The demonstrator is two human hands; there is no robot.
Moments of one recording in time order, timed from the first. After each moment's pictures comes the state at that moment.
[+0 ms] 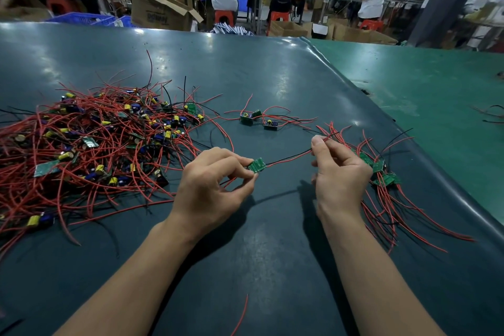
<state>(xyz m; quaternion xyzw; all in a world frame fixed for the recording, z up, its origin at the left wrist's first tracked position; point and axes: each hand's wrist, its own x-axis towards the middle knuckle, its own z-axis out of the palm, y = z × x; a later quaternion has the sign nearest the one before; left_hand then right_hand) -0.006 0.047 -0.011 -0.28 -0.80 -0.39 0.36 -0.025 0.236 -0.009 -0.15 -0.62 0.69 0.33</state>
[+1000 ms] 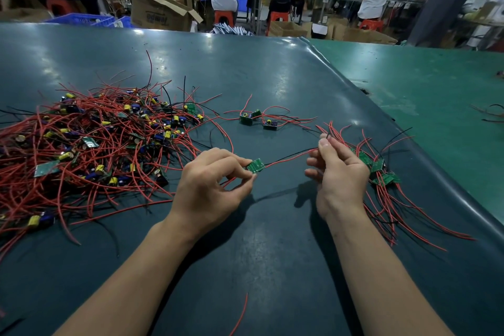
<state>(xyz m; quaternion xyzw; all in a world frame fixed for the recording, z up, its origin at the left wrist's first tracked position) -0.007 0.046 -0.012 -0.28 -0.80 -0.39 0.36 -0.022 0.239 0.001 -0.16 -0.52 0.80 0.22</state>
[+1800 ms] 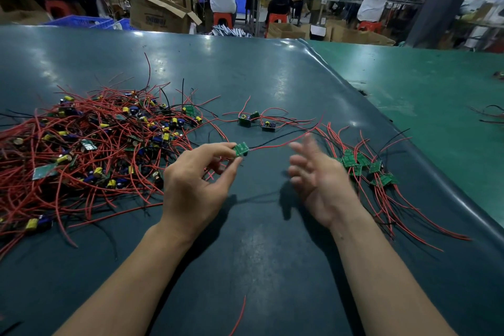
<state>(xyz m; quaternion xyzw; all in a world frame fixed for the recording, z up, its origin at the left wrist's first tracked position) -0.006 0.044 -0.011 -0.19 -0.78 -0.44 0.40 -0.015 0.236 0.006 -0.11 -0.53 0.84 0.00</state>
